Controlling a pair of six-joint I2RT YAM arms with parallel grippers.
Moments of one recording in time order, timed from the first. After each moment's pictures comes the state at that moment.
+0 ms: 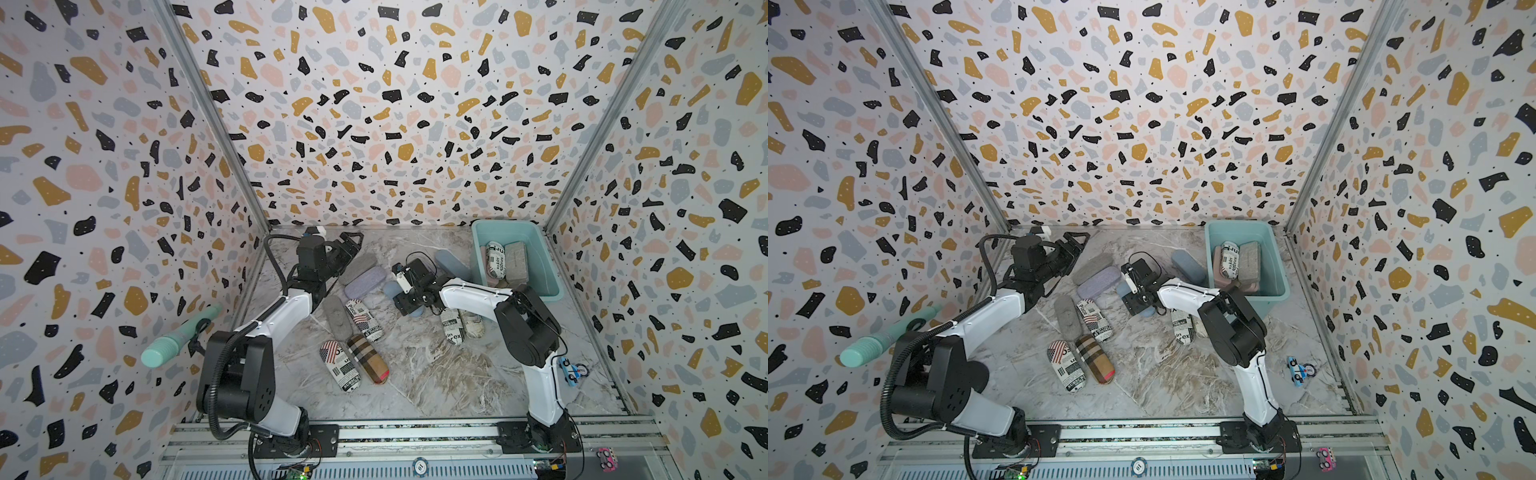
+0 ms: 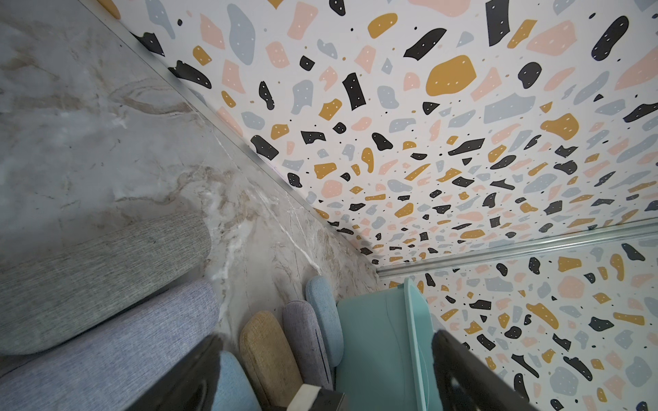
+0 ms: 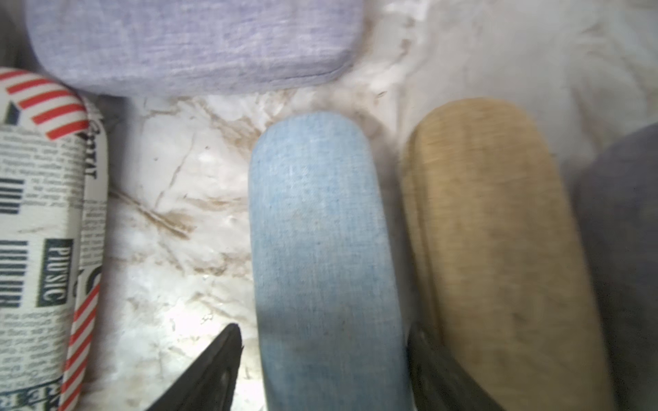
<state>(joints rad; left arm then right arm) -0.16 1.52 0.98 0.25 0.33 -1.00 0.75 2.08 1.46 -0.36 -0.01 0.05</state>
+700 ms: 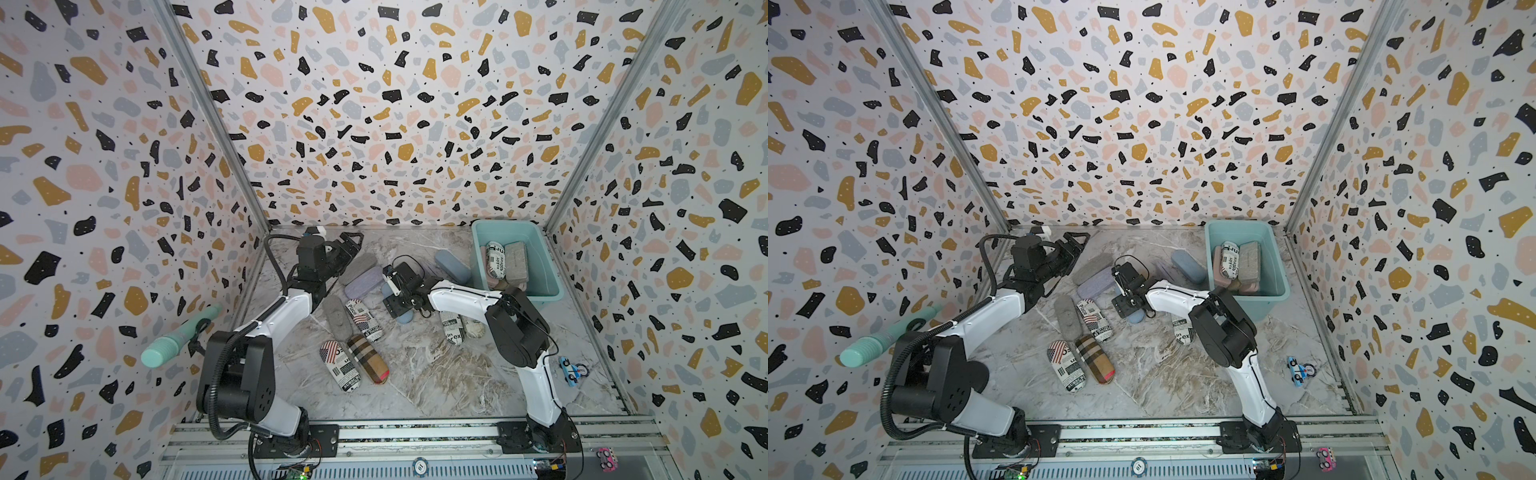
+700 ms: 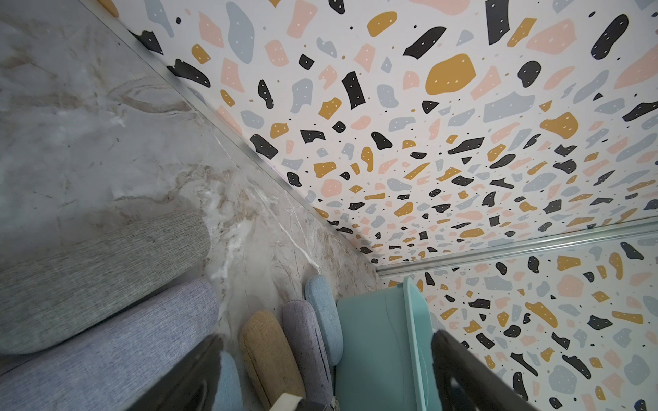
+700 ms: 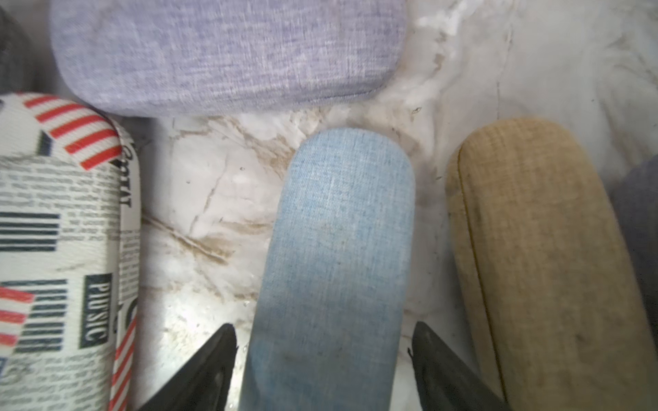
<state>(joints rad) -0.16 1.52 0.98 0.25 0.33 -1.00 0.82 2.14 1.55 -0.41 0.10 0.11</state>
